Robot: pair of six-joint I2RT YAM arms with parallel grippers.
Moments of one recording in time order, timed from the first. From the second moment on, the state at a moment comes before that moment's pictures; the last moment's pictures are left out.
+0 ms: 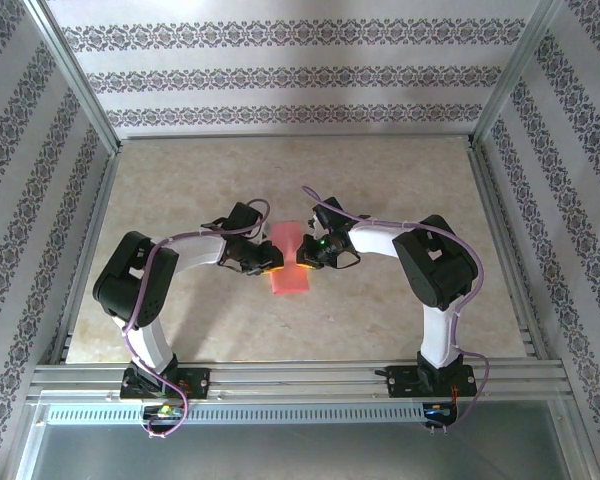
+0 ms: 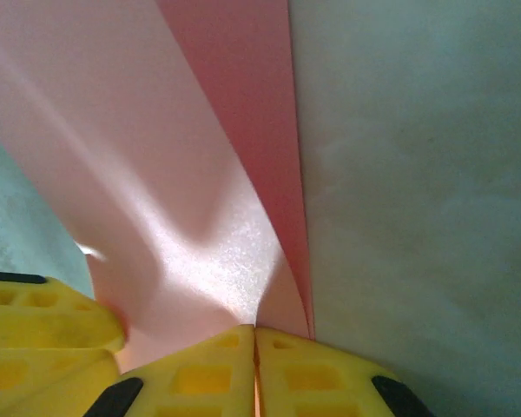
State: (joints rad) left arm -0.44 1.78 0.94 -0.29 0.51 -0.70; right arm 0.55 1.96 1.10 -0.29 -0.50 0.73
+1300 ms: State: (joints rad) left arm -0.44 1.75 0.83 -0.18 0.57 -0.74; right arm 0.55 1.96 1.12 -0.32 -0.49 0.72
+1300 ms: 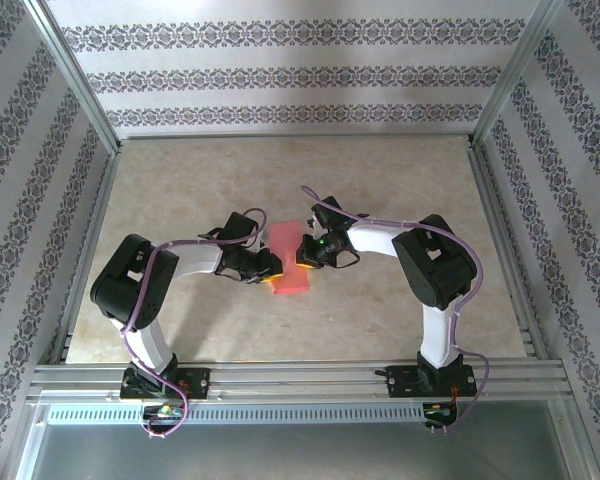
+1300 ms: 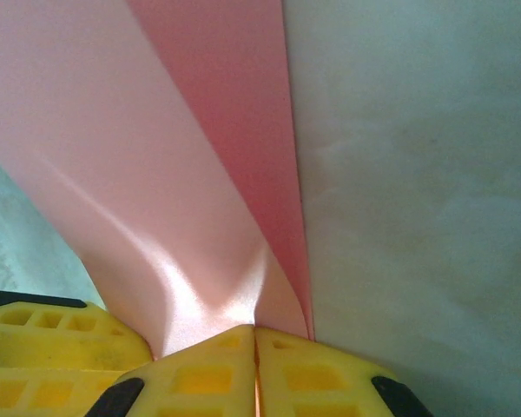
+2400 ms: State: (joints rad) left arm -0.53 1.68 0.75 -0.15 0.53 -0.82; right arm 0.55 1.96 1.11 -0.30 -0.49 0.73
